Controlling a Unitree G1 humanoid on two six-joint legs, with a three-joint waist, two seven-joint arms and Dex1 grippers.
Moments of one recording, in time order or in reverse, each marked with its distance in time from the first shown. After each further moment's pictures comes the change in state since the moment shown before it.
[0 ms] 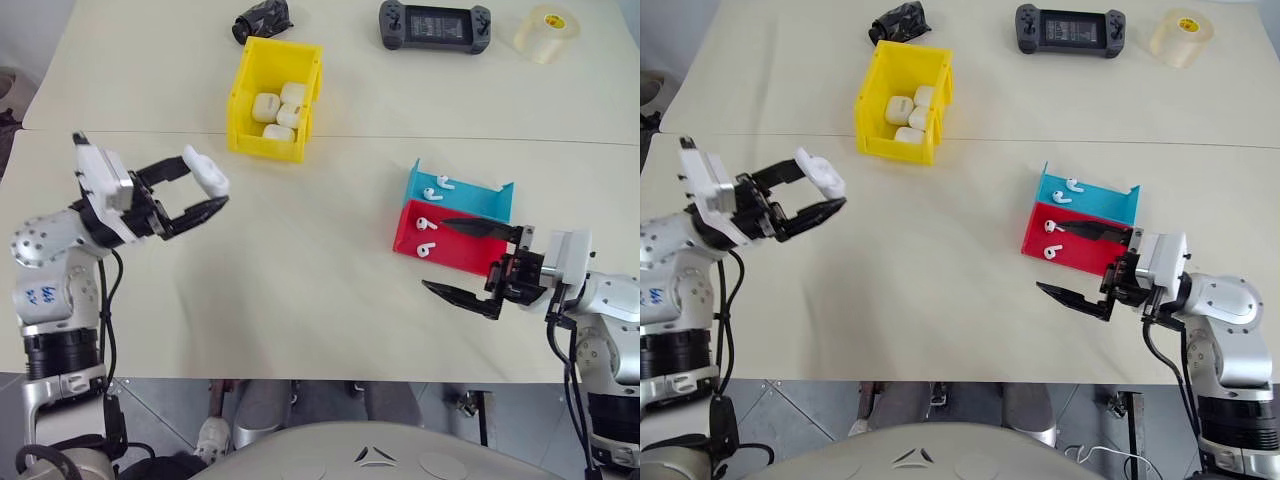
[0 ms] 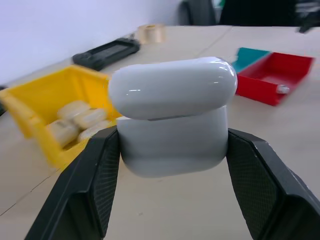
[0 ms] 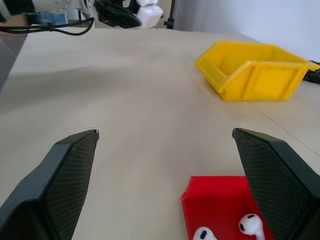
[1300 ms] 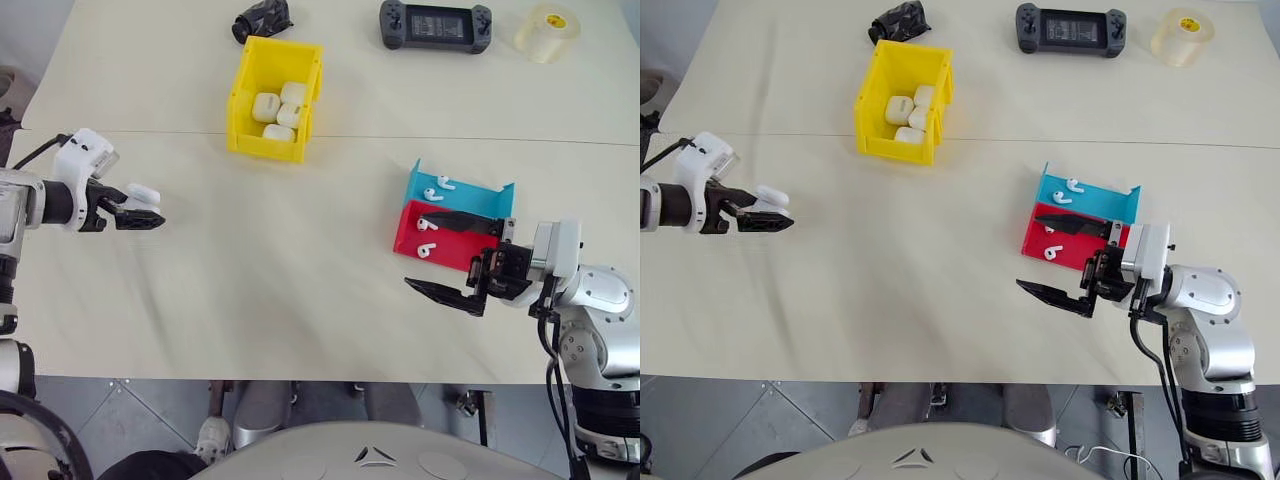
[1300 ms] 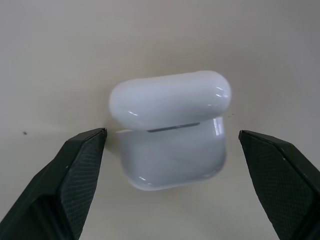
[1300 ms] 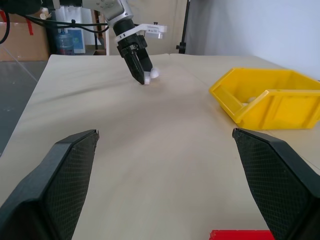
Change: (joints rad) left arm -0.499 0.498 -0.457 0.481 0.249 0.846 0.096; right arm -0.058 0.087 0.085 -0.073 0.029 0.066 -0.028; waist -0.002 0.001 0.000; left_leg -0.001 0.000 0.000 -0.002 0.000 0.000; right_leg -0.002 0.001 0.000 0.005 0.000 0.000
